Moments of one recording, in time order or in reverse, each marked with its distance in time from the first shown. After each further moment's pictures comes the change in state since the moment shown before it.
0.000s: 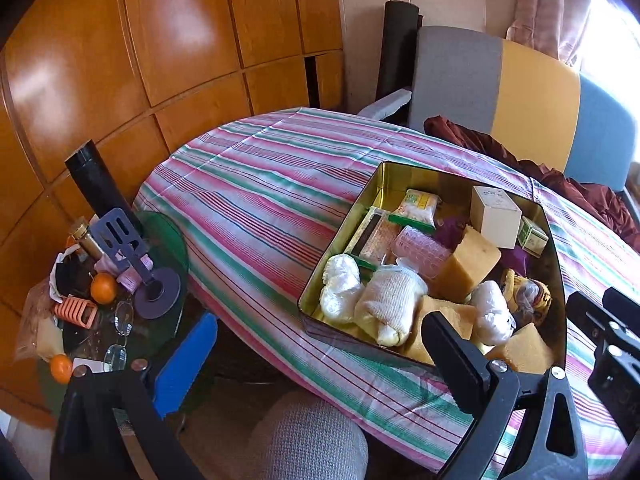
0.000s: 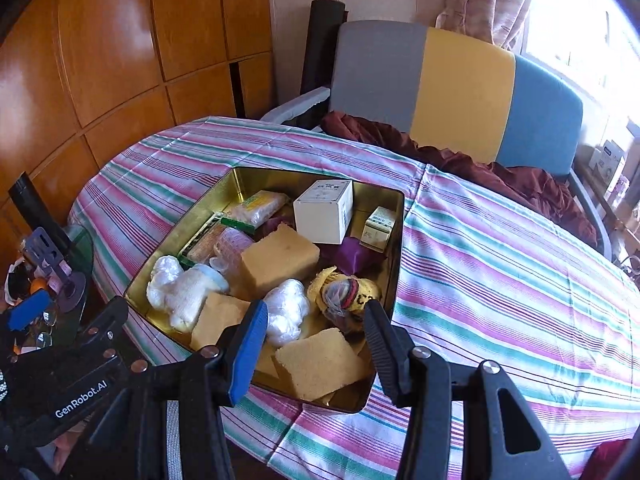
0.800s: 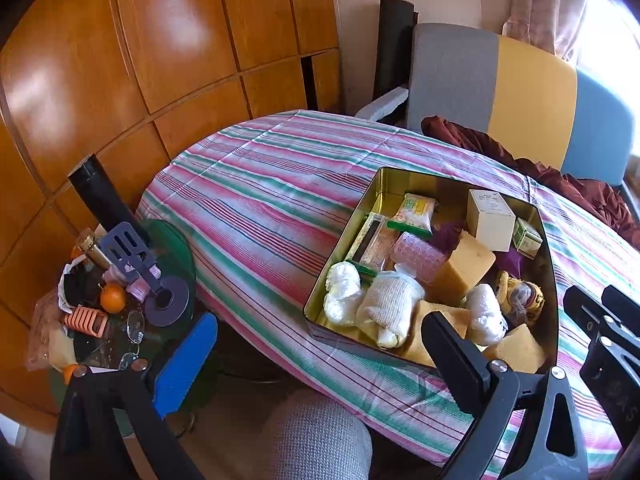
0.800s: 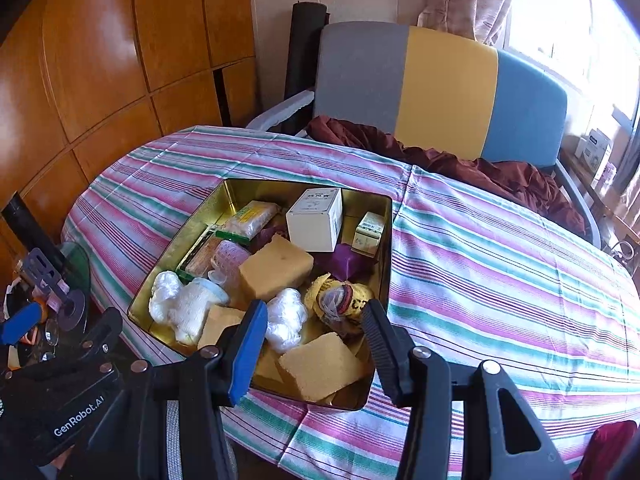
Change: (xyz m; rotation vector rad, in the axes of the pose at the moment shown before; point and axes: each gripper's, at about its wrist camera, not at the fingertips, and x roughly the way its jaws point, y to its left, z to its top) left arm -0.013 0.000 0.014 0.027 0.016 0.000; right arm -0.011 0.002 0.010 0.060 0.000 -0.035
